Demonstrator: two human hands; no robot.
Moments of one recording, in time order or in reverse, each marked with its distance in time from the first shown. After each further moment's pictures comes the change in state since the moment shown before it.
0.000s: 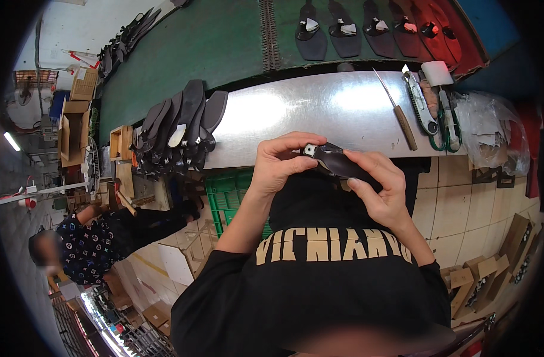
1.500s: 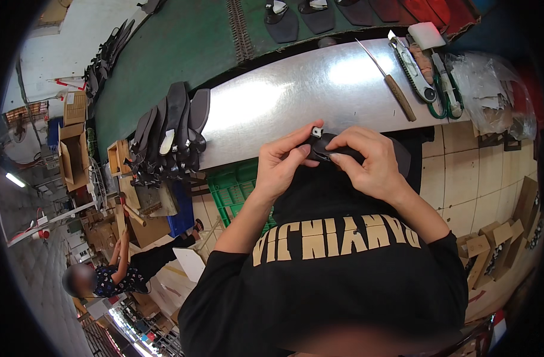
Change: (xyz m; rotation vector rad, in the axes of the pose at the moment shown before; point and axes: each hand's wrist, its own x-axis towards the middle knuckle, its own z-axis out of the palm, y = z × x) left_hand -0.011 -0.017 0.017 0.152 0.070 -0.230; right_hand 0.003 0.024 0.010 -0.103 -0.061 0.158
